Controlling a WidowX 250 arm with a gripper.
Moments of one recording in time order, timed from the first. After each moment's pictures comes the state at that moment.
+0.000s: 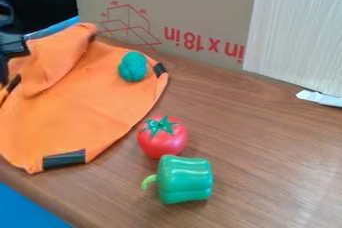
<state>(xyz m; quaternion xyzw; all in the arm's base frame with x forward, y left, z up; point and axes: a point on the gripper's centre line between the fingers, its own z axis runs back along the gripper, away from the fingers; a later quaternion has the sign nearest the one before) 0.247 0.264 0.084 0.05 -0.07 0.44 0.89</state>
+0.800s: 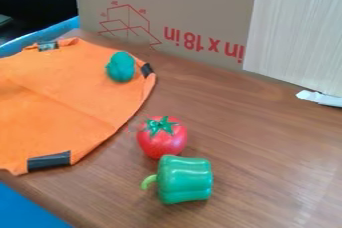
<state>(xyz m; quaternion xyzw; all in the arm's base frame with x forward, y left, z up) 0.203 0.307 0.078 0.13 -0.01 0.45 0.88</state>
